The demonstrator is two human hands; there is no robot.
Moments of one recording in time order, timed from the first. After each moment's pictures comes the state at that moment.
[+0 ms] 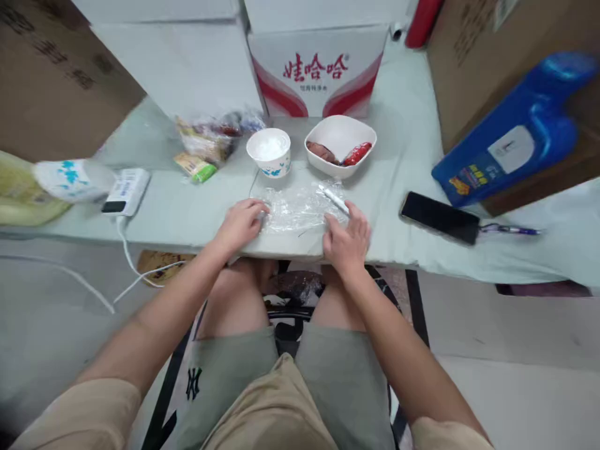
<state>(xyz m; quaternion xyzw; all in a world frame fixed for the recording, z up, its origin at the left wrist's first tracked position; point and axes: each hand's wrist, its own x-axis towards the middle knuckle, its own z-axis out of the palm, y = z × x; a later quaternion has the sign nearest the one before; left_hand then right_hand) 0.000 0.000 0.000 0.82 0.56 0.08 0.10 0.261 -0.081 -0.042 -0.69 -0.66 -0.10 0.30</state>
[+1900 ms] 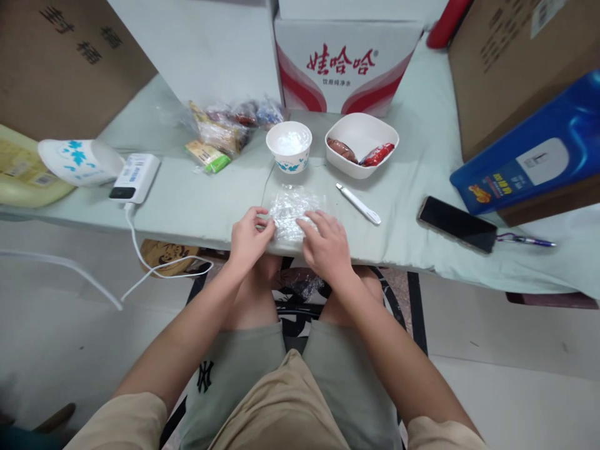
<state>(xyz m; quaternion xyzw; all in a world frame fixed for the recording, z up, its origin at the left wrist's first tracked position) 0.006 -0.052 0.001 0.62 0.67 0.32 0.27 0.202 -0.087 -0.007 -0.57 -0.78 0.08 0.25</state>
